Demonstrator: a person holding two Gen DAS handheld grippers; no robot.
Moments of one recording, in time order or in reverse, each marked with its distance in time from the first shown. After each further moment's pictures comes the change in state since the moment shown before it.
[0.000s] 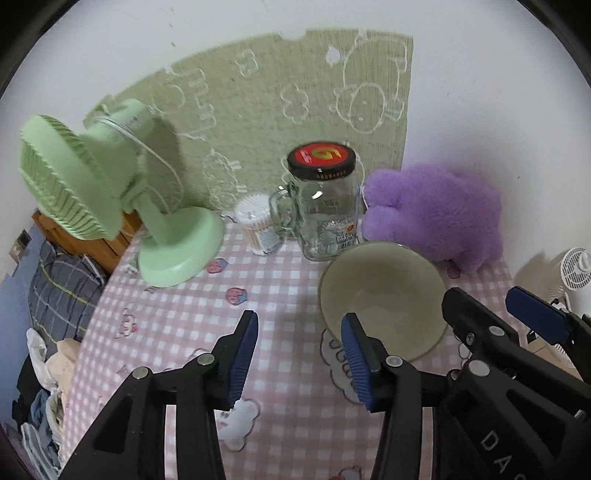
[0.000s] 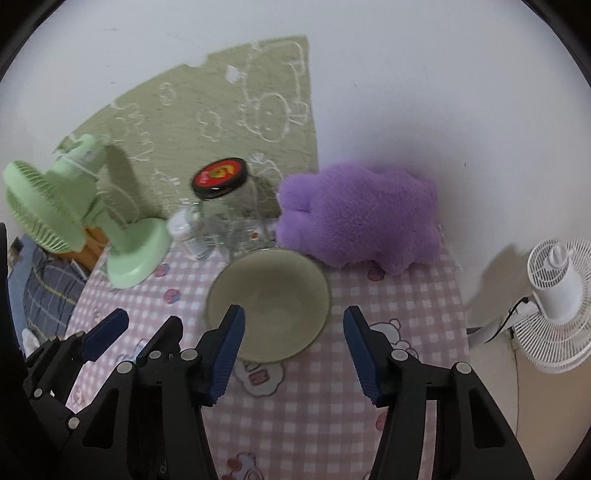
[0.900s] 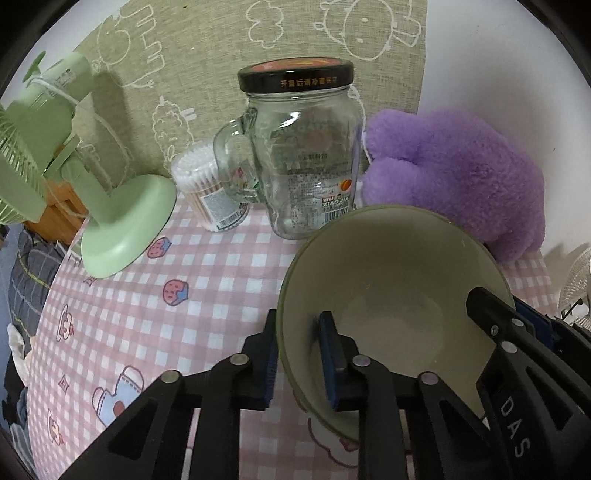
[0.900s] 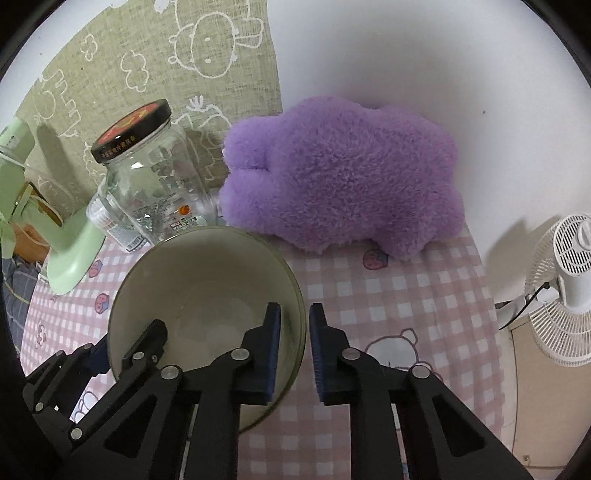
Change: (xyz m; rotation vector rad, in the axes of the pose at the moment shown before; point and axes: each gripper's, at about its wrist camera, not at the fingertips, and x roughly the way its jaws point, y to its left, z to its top) left arm 0.094 -0.020 -0.002 -0.006 0.082 -0.041; right arm 0.103 -0.019 -0.005 0.041 0.084 -0.082
